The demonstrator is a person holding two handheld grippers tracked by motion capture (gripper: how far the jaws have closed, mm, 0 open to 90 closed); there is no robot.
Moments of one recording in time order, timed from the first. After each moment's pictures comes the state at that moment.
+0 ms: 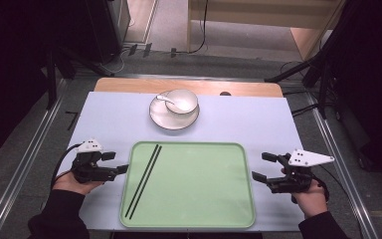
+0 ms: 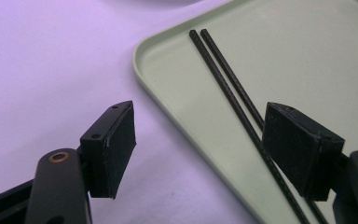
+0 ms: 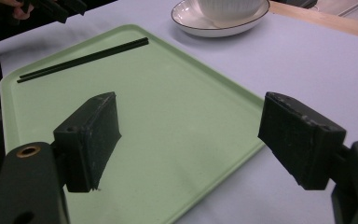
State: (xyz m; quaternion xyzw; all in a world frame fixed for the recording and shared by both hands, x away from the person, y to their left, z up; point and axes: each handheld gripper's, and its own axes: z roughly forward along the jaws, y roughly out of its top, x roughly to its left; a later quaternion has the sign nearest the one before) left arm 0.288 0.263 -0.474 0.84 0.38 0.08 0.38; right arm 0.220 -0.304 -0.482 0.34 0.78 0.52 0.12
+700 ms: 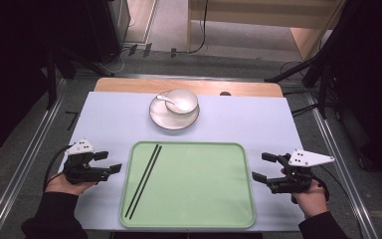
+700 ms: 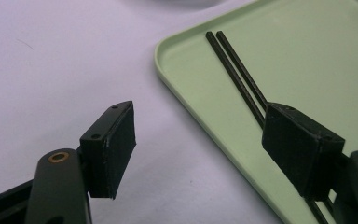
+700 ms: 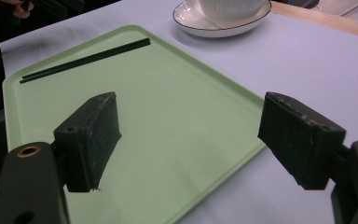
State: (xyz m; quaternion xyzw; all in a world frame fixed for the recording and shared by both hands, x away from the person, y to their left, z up) left arm 0.286 0.275 -0.474 0.83 0.39 0.09 0.39; right arm 0.220 -0.304 -0.482 0.34 0.78 0.52 0.11
